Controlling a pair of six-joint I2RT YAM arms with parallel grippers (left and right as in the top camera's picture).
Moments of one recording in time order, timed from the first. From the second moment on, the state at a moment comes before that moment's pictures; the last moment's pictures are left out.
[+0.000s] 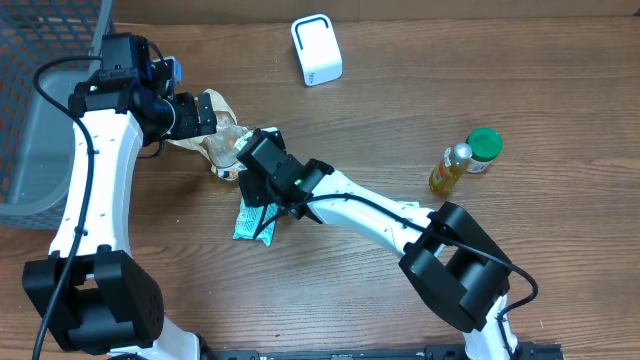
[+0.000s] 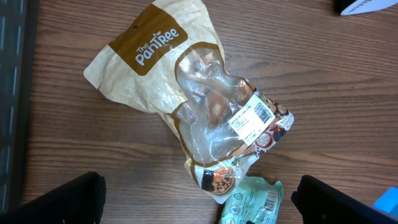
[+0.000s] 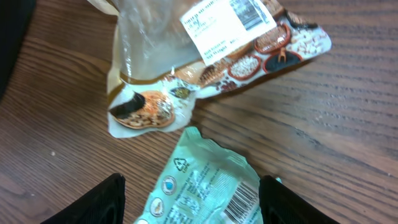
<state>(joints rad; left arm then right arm) 0.10 1.75 1.58 -1.00 0.16 -0.09 0.88 2.08 1.51 -0.41 0.04 0.60</state>
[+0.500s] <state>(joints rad) 0.10 1.75 1.58 -1.00 0.16 -0.09 0.88 2.08 1.50 -0.41 0.04 0.60</state>
